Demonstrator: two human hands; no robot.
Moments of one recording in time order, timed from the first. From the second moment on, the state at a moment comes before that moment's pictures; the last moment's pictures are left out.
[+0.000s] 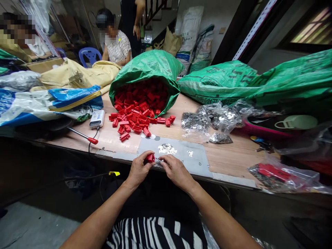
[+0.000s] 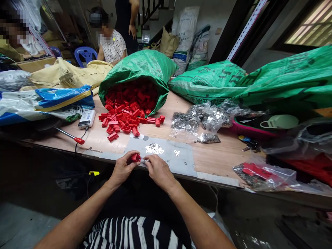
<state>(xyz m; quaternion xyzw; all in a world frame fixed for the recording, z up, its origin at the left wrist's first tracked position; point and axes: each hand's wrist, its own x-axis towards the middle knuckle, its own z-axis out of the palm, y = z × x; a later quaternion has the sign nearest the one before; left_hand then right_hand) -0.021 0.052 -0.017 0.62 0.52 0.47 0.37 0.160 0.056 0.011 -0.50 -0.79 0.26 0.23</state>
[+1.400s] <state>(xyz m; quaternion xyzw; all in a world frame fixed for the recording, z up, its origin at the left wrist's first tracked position) -0.023 0.055 -0.014 0.67 0.51 0.41 0.36 0.167 0.058 0.006 -0.47 -0.82 0.22 0.23</state>
